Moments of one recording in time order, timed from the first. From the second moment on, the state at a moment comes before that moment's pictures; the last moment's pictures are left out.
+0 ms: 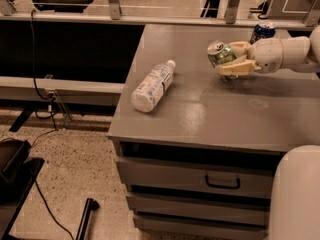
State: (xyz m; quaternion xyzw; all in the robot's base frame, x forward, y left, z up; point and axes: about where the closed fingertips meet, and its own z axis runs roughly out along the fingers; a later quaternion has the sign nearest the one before) arm 0.678 -0.198 0.882 -0.57 0.53 0.36 0.52
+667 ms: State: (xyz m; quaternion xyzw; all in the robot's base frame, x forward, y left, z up) arm 0.681 -0.195 0.884 -0.57 0.53 0.36 0.52
